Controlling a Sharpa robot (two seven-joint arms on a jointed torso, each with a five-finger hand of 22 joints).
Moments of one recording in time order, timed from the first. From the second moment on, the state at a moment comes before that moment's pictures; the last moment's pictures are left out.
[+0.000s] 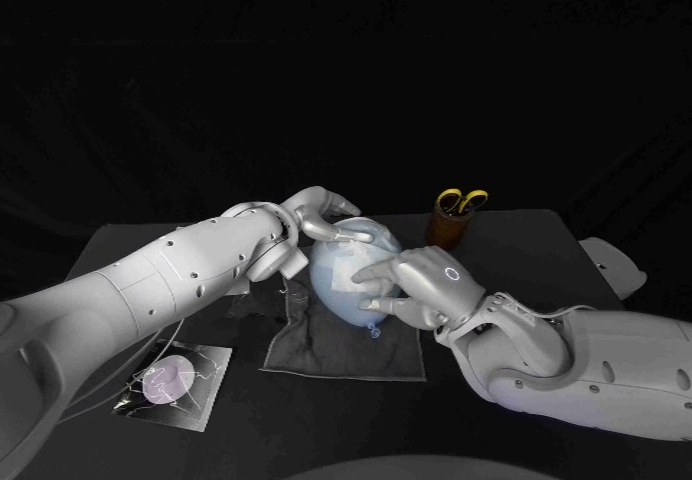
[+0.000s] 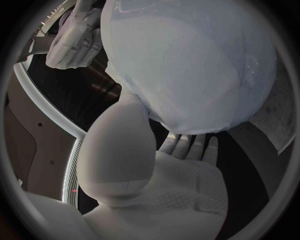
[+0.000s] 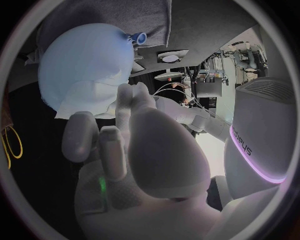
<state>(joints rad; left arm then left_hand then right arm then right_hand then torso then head) 1.25 -0.29 -0.07 0.92 -0.74 -0.06 0.08 1.43 -0.30 -0.18 0.30 0.05 0.54 0.17 0.29 0.12 0.49 0.18 0.07 0.05 0.27 0.21 0.15 0.06 0.06 0.14 0.30 0.04 0.03 1.10 -0.99 -0.22 1.91 -1.89 -0.87 -0.28 1.66 -0.07 -0.05 0.29 0.06 1.07 0.14 0.10 0.21 1.41 0.06 0.56 0.43 1.46 -0.03 1.56 1.31 0.10 1.36 0.08 1.27 1.24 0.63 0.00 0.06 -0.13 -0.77</state>
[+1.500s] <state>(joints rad) 1.25 -0.27 -0.07 0.91 -0.72 -0.05 0.08 1.43 -0.30 -0.18 0.30 0.05 0.54 0.17 0.29 0.12 0.49 0.19 0.07 0.05 0.28 0.21 0.15 0.06 0.06 0.14 0.30 0.04 0.03 1.13 -0.86 -0.20 1.86 -2.12 -0.63 -0.53 1.57 -0.16 0.18 0.27 0.06 1.06 0.14 0.08 0.20 1.44 0.08 0.89 0.62 1.46 -0.01 1.57 1.31 0.07 1.43 0.10 1.38 1.31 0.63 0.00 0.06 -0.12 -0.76</state>
